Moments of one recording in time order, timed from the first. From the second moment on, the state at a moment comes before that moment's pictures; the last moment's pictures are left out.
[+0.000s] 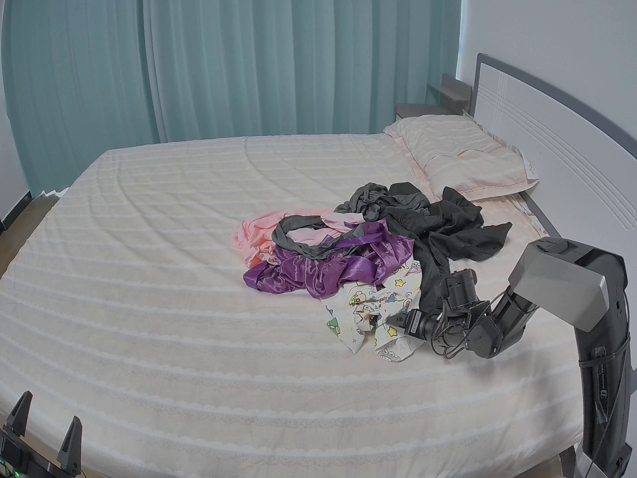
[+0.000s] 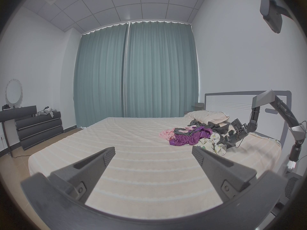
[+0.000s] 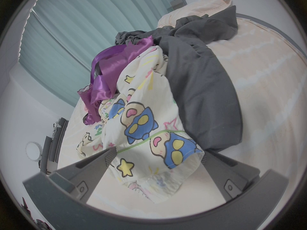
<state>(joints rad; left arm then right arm) -0.01 0.02 -0.02 0.00 0.02 0.00 0.35 2.47 -1.05 -0.70 0.06 0.62</state>
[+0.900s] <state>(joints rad) -0.01 0.02 -0.02 0.00 0.02 0.00 0.38 2.38 -0.94 -0.68 0.12 0.62</state>
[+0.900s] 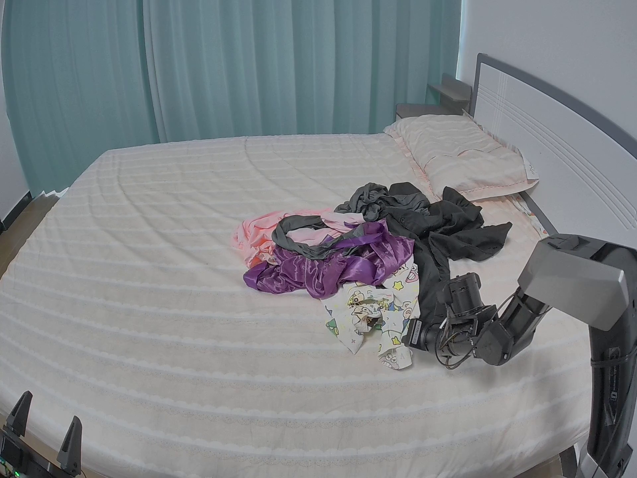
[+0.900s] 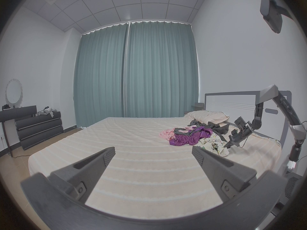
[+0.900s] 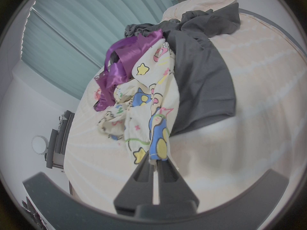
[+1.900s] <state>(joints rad) -0.01 0.02 -0.02 0.00 0.00 0.04 0.64 1.33 -0.28 -0.78 0.20 0.71</state>
